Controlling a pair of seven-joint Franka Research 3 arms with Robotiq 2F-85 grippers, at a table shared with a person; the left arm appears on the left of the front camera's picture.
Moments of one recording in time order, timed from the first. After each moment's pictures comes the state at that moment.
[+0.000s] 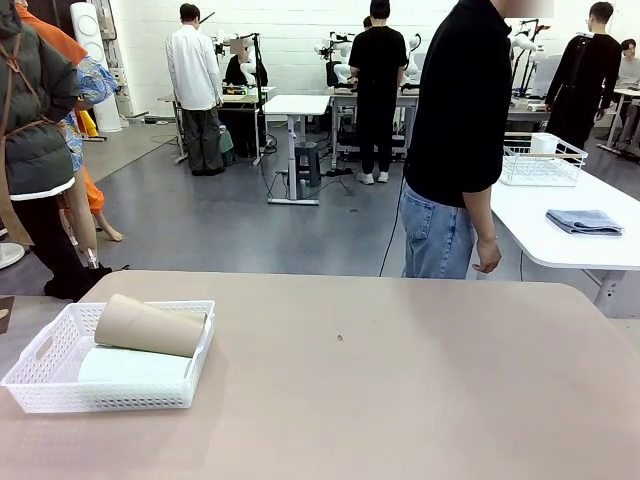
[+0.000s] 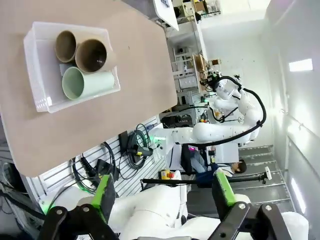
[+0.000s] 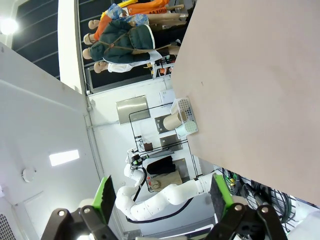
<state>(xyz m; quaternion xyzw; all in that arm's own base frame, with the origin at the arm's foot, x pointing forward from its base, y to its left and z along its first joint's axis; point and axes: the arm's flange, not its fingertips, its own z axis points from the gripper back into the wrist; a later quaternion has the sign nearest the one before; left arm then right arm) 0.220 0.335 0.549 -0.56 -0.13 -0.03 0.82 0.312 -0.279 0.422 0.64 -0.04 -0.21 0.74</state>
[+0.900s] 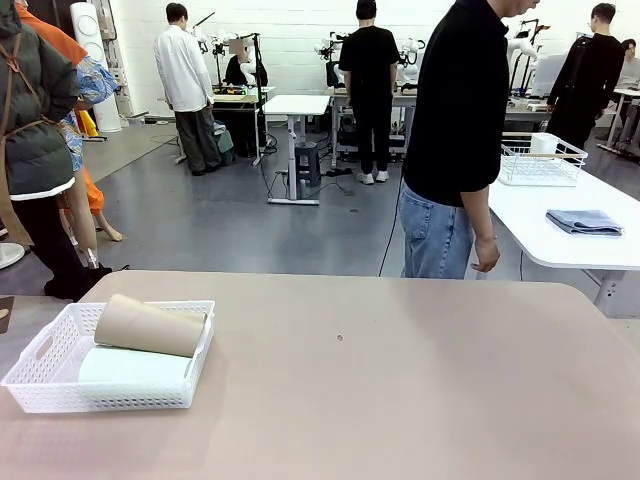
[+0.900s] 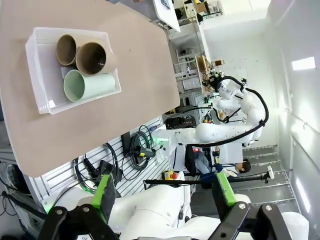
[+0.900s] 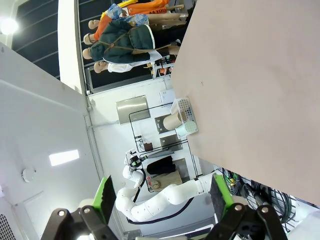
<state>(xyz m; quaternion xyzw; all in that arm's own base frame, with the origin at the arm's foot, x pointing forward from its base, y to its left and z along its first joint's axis) 0.215 0.336 0.559 -0.55 -0.14 -0.04 0.82 0.312 -0.279 0.422 0.64 -0.04 -0.21 0.74</state>
